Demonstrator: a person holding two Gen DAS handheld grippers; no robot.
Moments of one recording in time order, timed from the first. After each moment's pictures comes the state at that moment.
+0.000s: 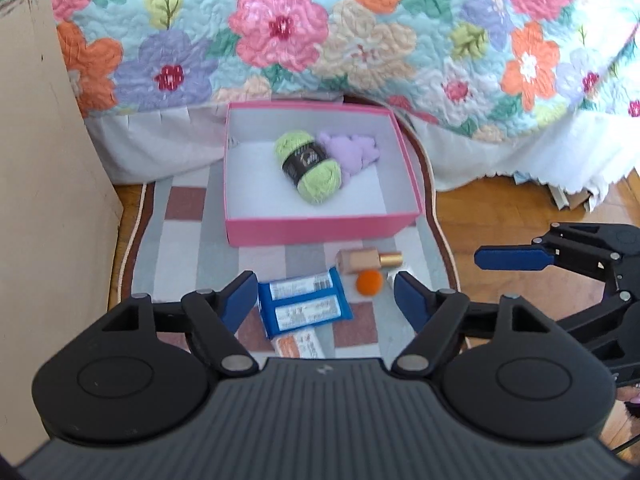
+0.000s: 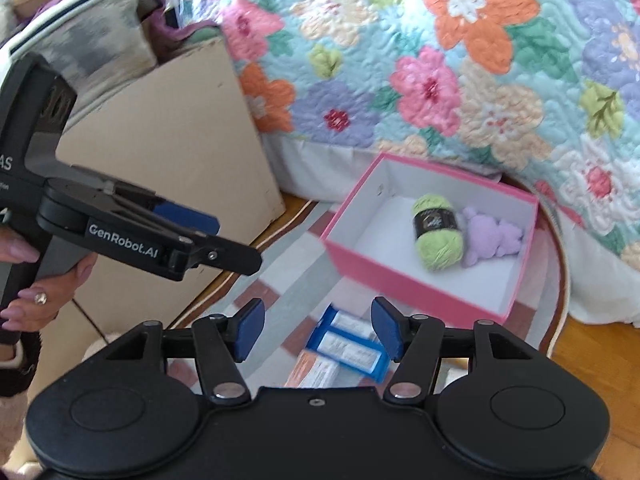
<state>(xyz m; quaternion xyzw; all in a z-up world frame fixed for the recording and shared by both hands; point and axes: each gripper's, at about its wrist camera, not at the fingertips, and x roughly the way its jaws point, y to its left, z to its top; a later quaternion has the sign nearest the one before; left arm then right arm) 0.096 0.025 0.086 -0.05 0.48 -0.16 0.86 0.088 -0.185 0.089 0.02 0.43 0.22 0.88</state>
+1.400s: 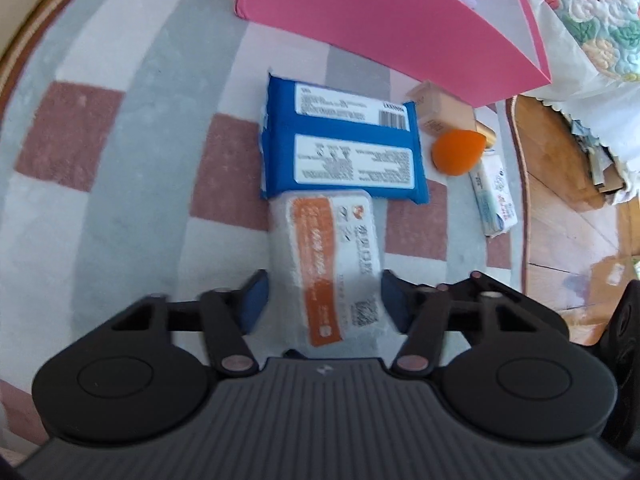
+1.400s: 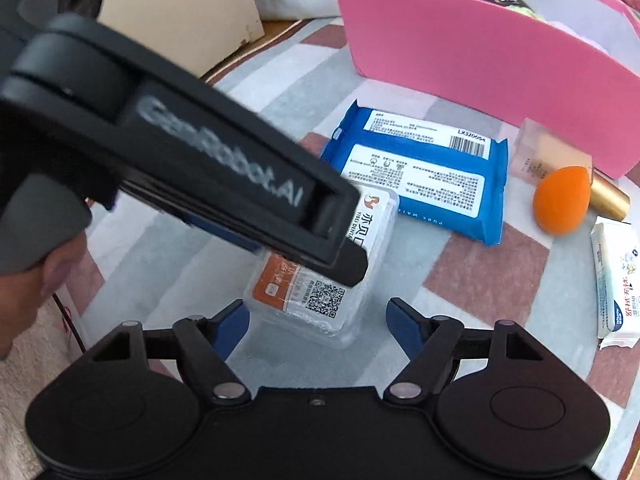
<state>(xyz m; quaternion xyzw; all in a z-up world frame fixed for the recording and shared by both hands) 0.111 0.029 -0.171 -0.18 0.61 -0.15 0.75 0.095 -0.108 -0.157 -0.01 0.52 0.19 0.84</state>
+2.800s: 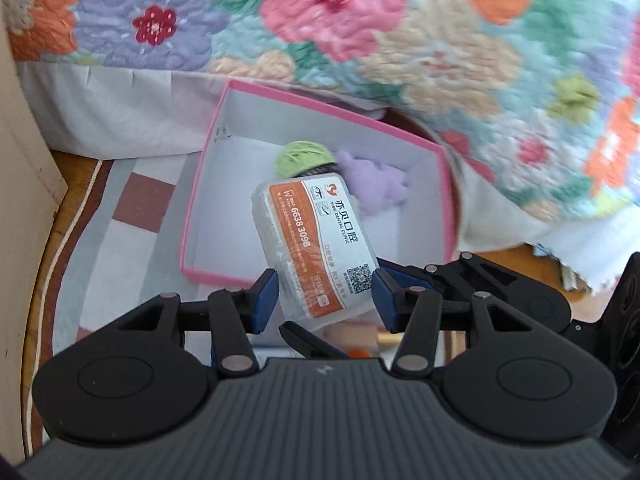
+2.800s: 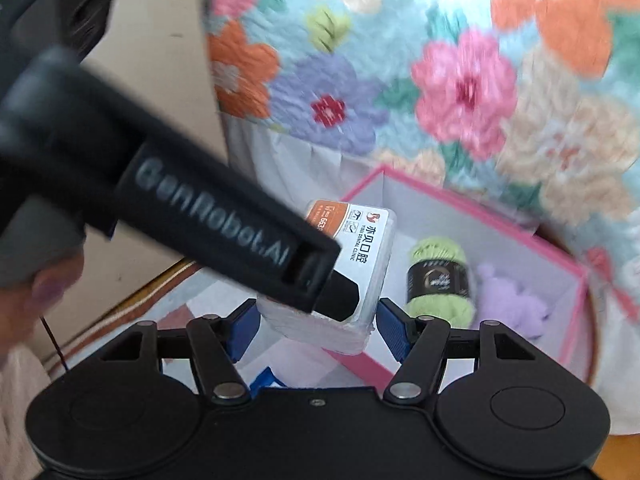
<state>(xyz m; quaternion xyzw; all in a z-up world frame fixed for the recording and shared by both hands) 0.244 0.010 0.001 -0.18 0.51 -0.11 0.84 0.253 -0.167 0.001 -0.05 0.41 0.24 0.88</state>
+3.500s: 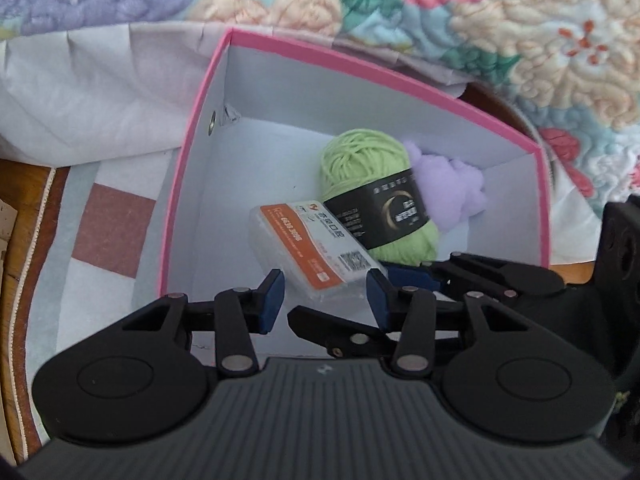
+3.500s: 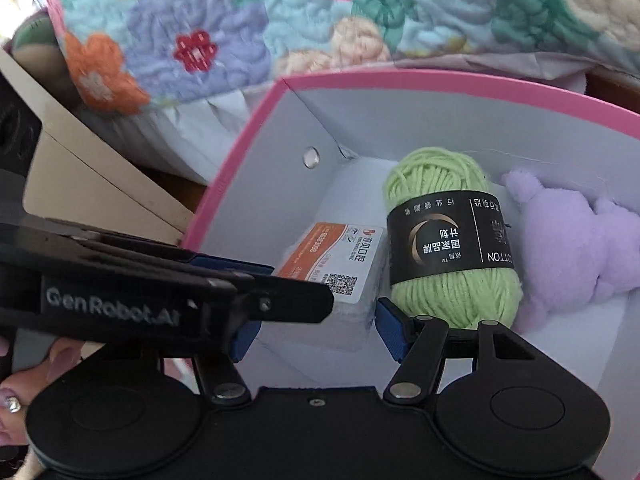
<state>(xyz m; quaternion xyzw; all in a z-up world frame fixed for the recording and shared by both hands) 0.349 0.003 -0.094 -0.16 0.57 -0.10 0.80 0.360 -0.204 -0.110 0.10 0.52 0.24 0.81</state>
